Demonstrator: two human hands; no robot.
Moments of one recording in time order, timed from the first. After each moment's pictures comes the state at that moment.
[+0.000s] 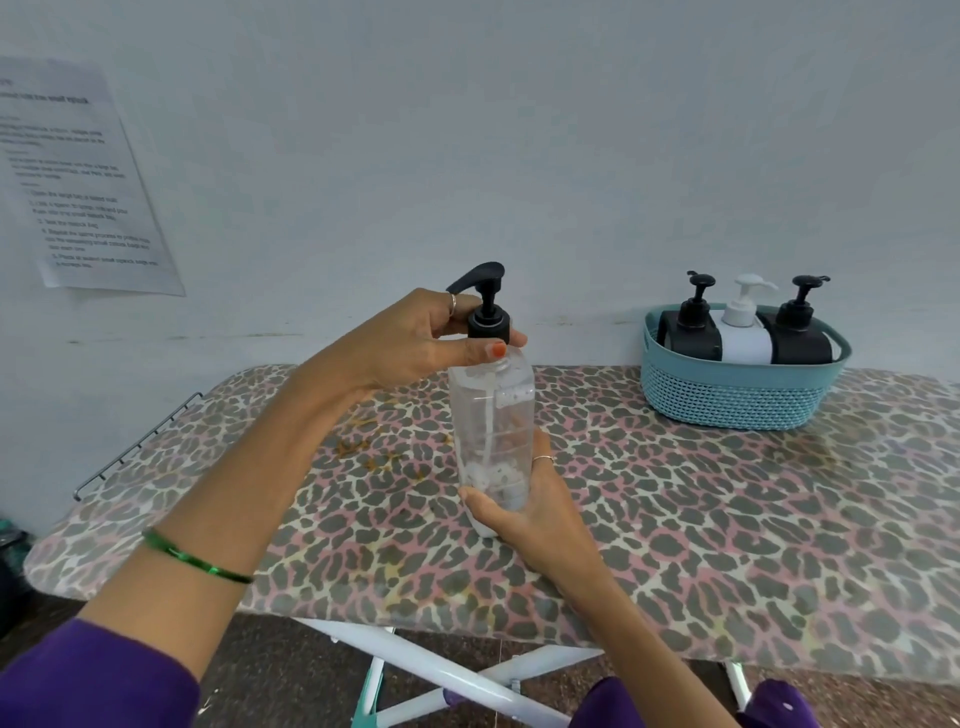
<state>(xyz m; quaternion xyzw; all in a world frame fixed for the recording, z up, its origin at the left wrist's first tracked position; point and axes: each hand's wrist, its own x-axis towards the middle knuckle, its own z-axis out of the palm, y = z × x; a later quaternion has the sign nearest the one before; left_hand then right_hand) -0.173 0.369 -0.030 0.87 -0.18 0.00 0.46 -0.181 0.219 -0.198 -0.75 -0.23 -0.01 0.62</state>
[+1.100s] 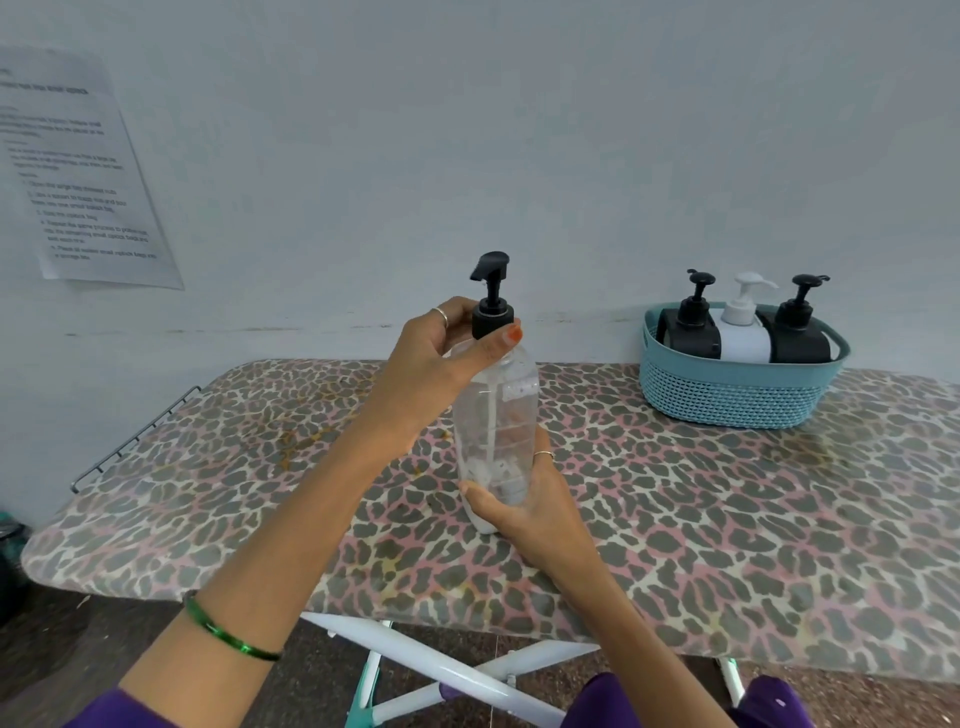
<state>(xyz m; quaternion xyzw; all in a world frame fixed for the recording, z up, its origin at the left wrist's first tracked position) -0.183 0.345 -0.071 0.78 -0.11 0.18 0.59 -0.180 0.219 -0.202 -0.74 -0.24 -0.02 0.63</state>
